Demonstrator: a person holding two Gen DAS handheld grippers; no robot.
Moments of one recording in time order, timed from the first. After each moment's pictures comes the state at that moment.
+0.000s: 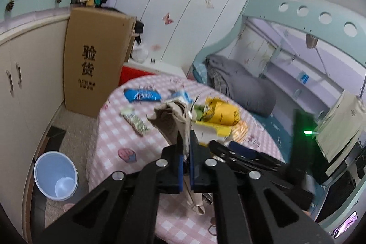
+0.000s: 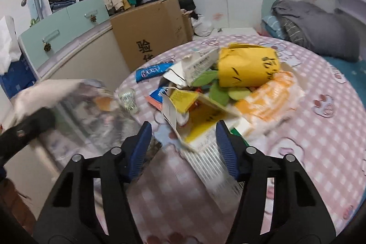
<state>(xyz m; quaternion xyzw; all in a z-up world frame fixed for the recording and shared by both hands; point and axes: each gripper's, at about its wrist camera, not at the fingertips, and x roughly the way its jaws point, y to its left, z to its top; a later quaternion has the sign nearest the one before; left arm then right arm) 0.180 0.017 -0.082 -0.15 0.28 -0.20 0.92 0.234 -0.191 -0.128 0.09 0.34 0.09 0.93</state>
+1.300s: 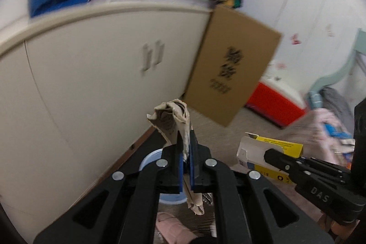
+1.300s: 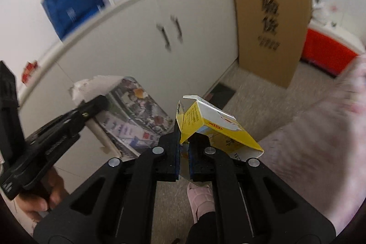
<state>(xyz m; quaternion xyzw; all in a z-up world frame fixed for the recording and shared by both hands) 0.232 0.320 -0.181 -0.18 0.34 0.15 0.91 0.331 0.160 -0.194 -0.02 0.44 0.35 0.82</state>
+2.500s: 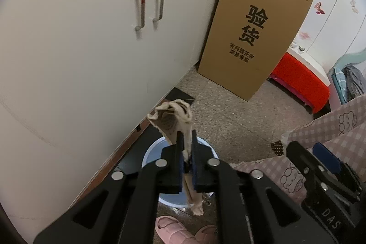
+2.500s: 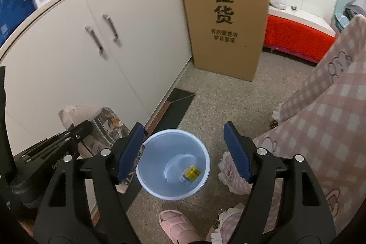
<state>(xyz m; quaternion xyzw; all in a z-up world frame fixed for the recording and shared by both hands) 0.351 0.334 -0.287 -0.16 0.43 0.16 0.87 0.397 0.157 -0.272 0.01 0.43 0.19 0.88</state>
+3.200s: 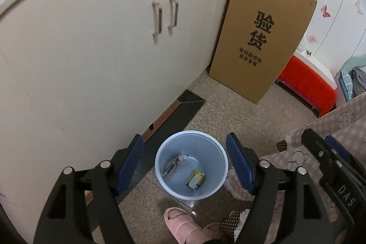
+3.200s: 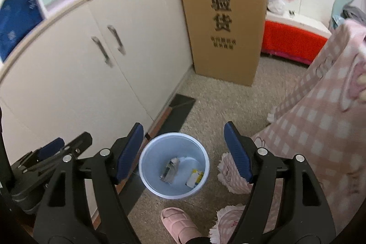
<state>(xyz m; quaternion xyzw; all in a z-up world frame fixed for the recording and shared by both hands) 0.306 0.326 -0.254 -0.15 0.42 0.20 0.87 0.372 0.142 -0.243 0.01 0.40 0.20 0.89</state>
